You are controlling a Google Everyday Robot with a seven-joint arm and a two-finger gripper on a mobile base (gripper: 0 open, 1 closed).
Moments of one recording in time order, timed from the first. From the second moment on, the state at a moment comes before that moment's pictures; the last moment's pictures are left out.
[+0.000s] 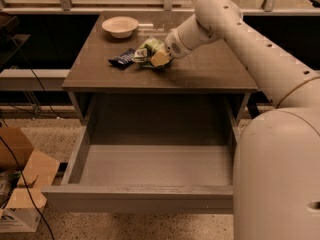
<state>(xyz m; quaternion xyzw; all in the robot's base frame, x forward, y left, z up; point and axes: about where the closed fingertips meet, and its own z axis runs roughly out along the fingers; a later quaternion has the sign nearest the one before) 0.775 -0.008 0.830 -0.48 0.79 0.18 0.34</state>
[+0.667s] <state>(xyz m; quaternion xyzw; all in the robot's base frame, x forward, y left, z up) 0.775 -0.008 0.830 -0.48 0.79 0.18 0.34</state>
